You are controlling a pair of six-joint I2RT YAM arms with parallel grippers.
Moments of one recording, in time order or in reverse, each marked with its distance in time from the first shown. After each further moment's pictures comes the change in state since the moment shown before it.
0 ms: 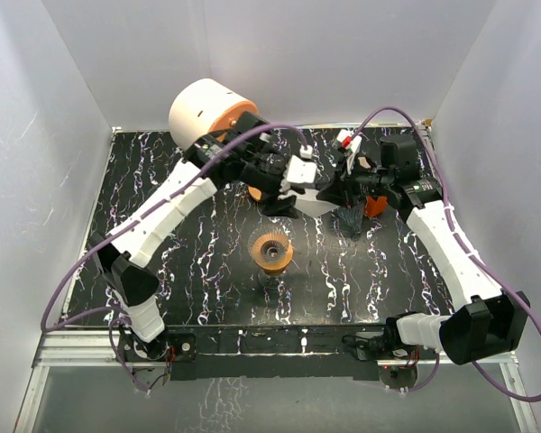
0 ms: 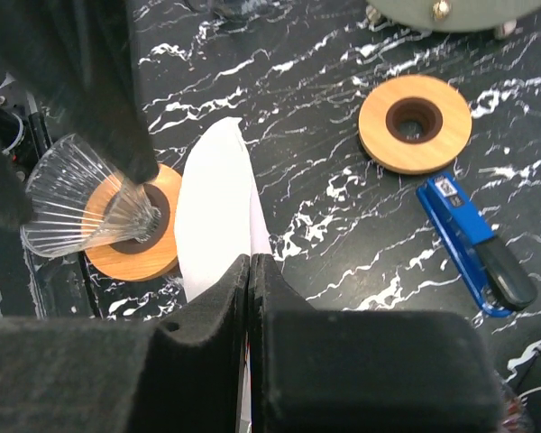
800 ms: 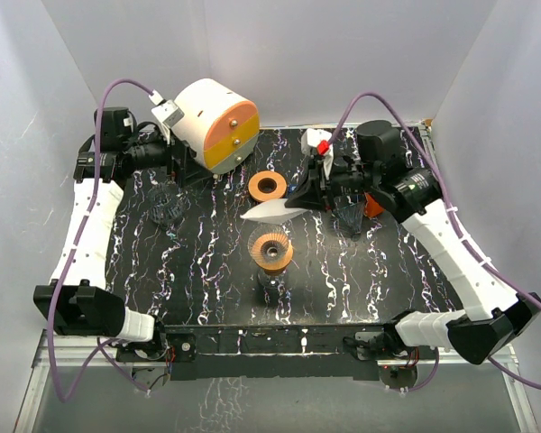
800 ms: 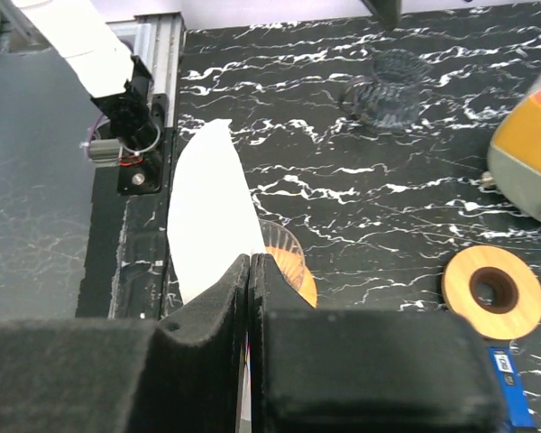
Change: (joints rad) left arm 0.742 -0.349 -0.399 0.298 0.244 -0.548; right arm 0.270 0.012 0.312 -0.143 -0.112 -0.072
